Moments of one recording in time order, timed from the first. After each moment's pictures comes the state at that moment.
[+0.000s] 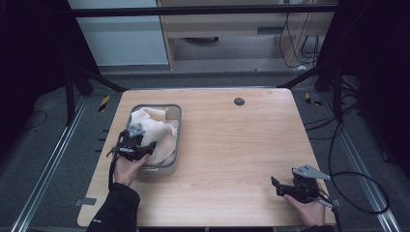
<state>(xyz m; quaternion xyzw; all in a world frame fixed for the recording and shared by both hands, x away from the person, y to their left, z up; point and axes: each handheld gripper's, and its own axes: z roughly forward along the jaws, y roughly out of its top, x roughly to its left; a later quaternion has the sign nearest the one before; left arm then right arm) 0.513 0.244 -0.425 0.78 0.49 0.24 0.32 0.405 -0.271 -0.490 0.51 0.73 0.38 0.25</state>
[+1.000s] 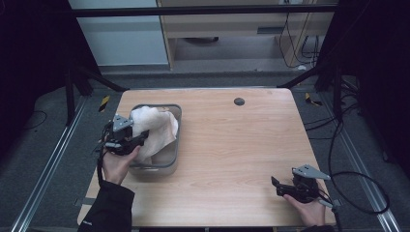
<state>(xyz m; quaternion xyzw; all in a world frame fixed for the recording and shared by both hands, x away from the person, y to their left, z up) 0.489 0.249 -0.359 0.74 0.47 0.28 0.39 0.405 -0.271 -0.490 0.51 0.73 0.38 0.25</state>
